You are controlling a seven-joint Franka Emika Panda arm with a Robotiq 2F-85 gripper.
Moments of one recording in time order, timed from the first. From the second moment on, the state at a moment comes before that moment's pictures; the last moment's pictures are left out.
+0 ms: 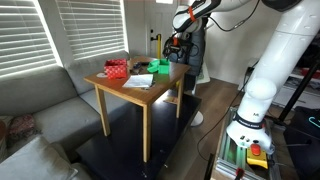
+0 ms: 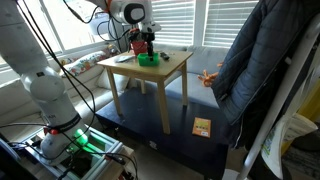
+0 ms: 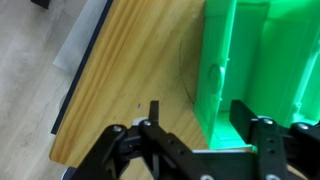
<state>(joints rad) -0.24 -0.07 -0.11 -2.16 0.06 2.24 0.70</state>
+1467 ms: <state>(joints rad) -0.15 -0.23 -0.07 -2.15 -0.07 2.05 1.28</state>
